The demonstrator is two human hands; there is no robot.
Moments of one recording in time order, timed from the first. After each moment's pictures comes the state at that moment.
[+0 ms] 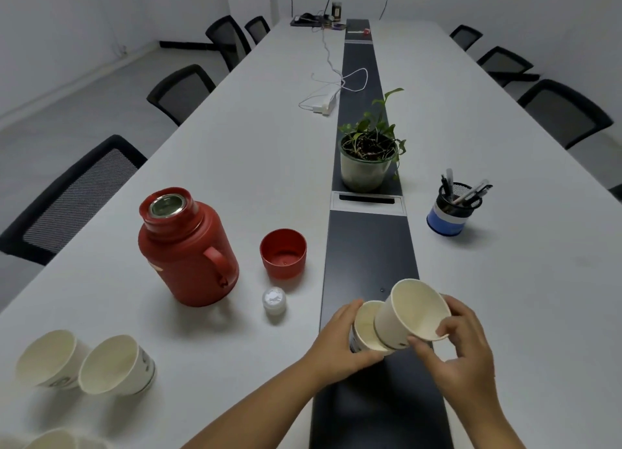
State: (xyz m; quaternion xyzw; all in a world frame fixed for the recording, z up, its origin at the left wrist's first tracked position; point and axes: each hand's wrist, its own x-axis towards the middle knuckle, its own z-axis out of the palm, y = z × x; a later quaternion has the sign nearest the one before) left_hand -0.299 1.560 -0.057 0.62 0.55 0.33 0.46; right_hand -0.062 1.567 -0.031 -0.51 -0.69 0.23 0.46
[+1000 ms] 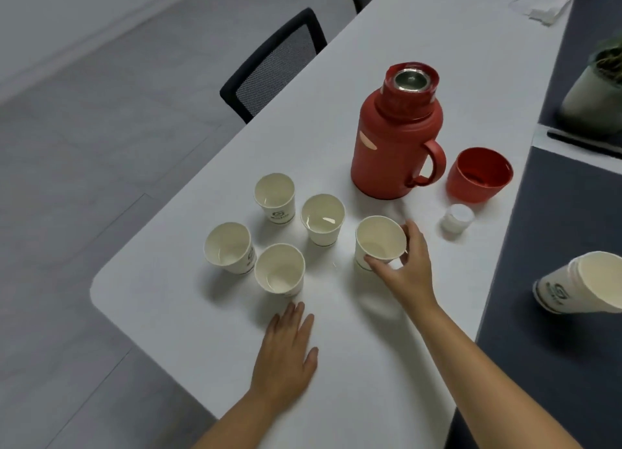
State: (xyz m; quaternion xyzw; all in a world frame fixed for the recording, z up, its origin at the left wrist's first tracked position) left_hand -0.483 1.221 -0.201 0.55 0.81 0.16 0.11; right_hand -0.358 1.495 -0.094 -0.42 -0.71 0.48 0.29
